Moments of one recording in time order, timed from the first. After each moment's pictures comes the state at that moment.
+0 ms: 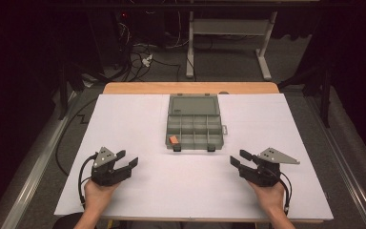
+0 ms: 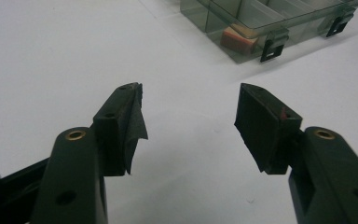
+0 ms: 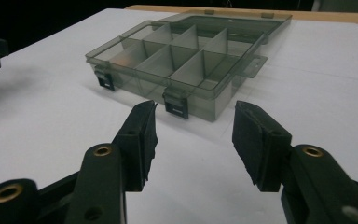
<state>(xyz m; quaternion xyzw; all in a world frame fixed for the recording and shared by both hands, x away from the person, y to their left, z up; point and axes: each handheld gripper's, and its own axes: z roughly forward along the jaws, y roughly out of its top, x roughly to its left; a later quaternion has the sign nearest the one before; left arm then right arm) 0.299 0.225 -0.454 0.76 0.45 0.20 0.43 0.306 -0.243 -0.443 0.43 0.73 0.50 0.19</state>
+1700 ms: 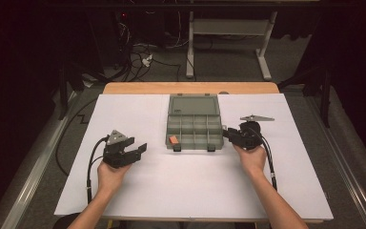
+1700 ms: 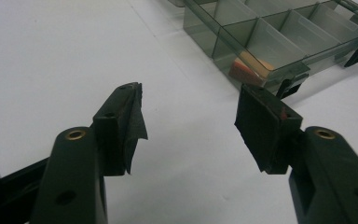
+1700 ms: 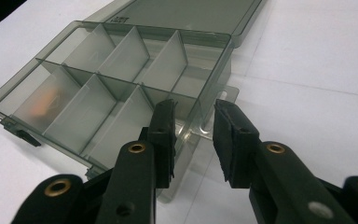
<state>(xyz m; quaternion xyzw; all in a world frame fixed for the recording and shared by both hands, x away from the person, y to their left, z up) 0.353 0.202 -0.444 0.76 0.46 0.17 0.42 0.416 -0.215 -0.435 0.51 0.74 0.42 0.14</state>
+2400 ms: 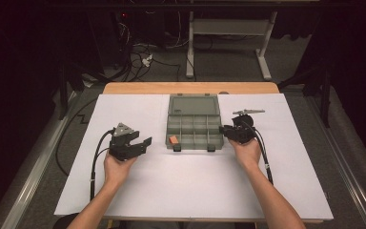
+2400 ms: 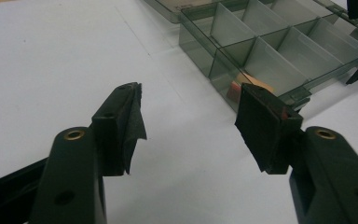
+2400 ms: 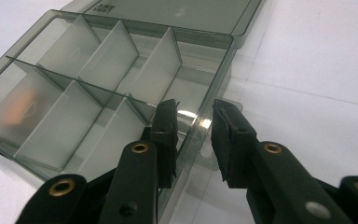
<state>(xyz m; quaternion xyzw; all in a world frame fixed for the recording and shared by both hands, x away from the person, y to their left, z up) 0.372 0.189 -0.436 0.77 0.46 0.17 0.42 0.440 -0.200 -0.435 0.52 0.75 0.38 0.13</state>
